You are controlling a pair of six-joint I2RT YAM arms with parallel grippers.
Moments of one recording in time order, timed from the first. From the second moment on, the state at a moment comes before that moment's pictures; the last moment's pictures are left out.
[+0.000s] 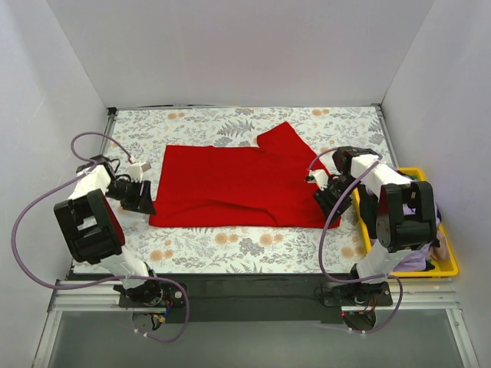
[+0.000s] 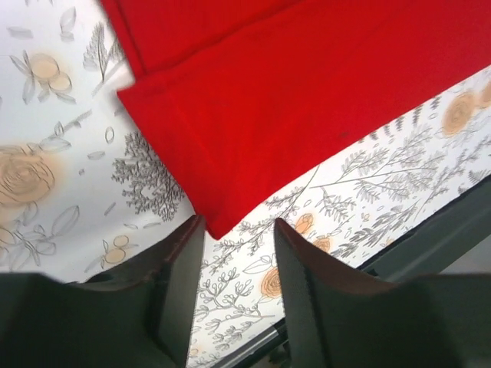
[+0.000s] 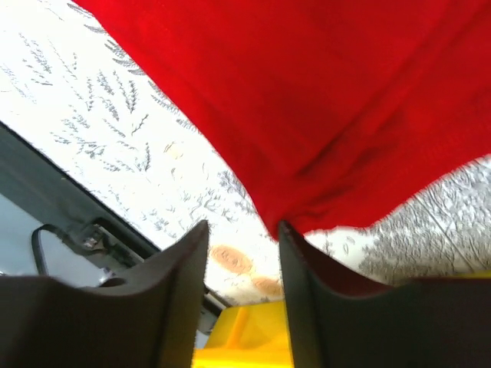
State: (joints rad) left arm 0.40 1.65 1.06 -0.99 0.55 0.67; right arm 0.15 1.68 1.09 -1.09 -0.34 -0.68
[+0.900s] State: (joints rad) left arm -0.74 1.54 0.81 0.00 0.71 0.92; right arm 0.07 1.79 1.21 -1.08 -0.50 -0.45
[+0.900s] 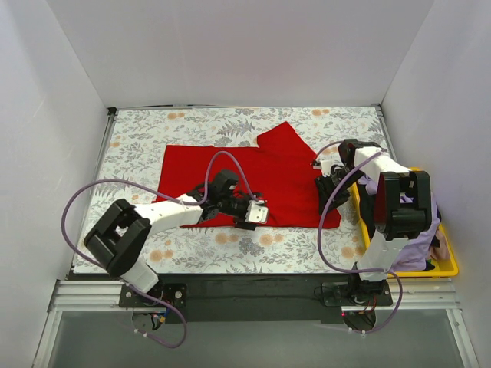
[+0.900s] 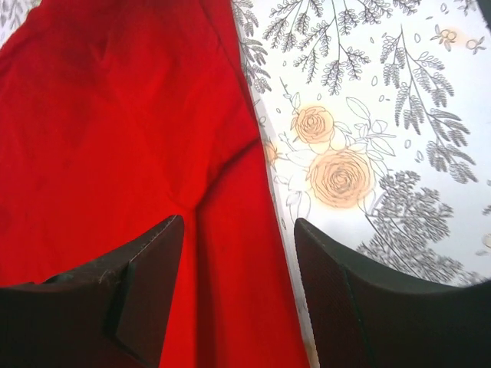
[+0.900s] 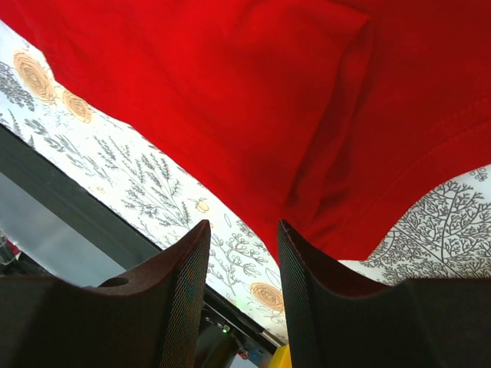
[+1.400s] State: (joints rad) left arm -0.84 1.68 0.84 0.16 0.69 1.06; right arm 0.06 1.85 1.16 -1.02 -0.47 -0.42
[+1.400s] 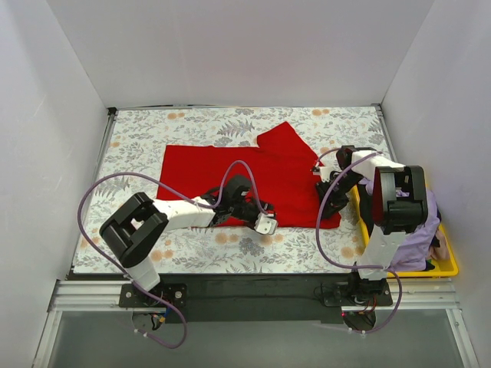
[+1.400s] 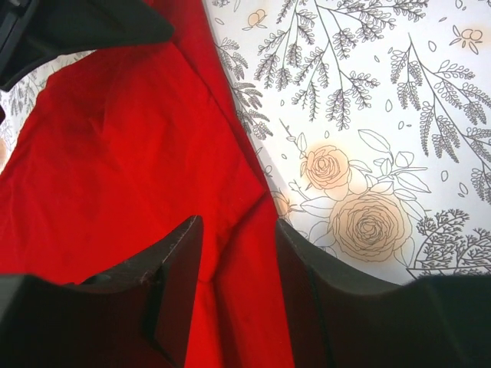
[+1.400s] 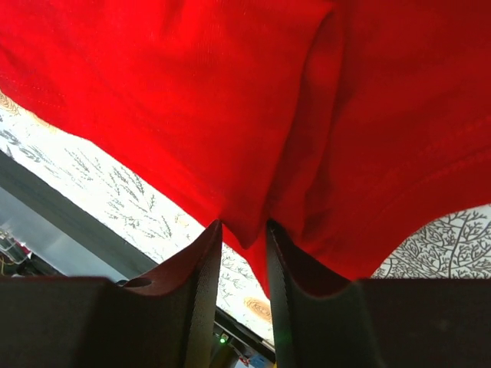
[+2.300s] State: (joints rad) left arm -0.88 1.86 0.91 0.25 0.68 1.18; right arm 0.06 1.84 1.16 -1.01 -0.51 -0.41
